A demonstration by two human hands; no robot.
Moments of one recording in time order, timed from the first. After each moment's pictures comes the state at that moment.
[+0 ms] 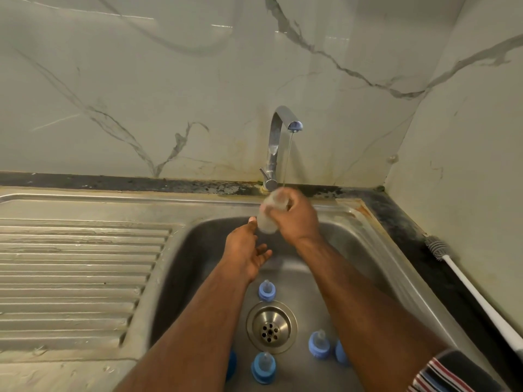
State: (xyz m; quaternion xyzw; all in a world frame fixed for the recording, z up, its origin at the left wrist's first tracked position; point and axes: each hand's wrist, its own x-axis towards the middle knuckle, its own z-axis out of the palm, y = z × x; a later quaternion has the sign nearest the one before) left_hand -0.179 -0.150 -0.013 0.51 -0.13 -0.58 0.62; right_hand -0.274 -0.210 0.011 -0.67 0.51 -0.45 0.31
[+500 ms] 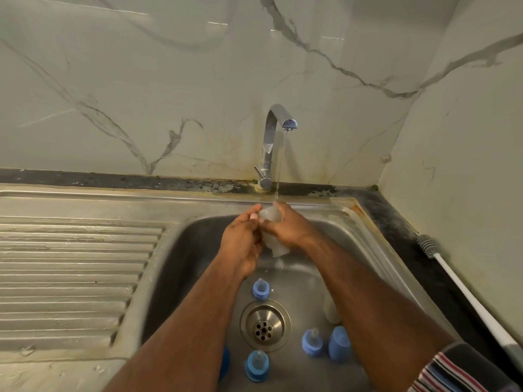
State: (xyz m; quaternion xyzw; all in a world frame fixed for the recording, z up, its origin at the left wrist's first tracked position) left_hand -0.182 -0.148 -0.004 0.44 -0.19 -0.59 0.65; right_hand -0.287 -0.202 0.019 -0.72 0.54 -0.23 0.38
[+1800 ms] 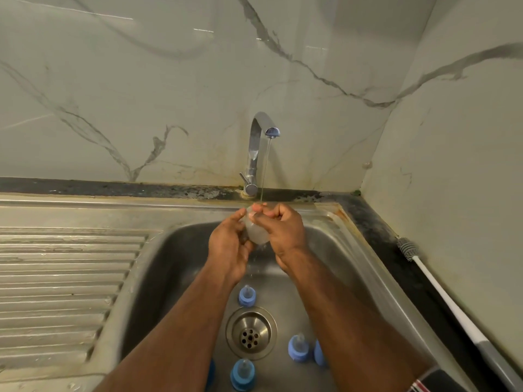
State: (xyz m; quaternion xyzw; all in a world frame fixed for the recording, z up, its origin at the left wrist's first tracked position) left_hand -0.188 -0.148 0.000 0.41 -0.19 -0.57 0.69; right_hand -0.285 -0.196 0.002 -0.54 0.43 -0.53 0.49
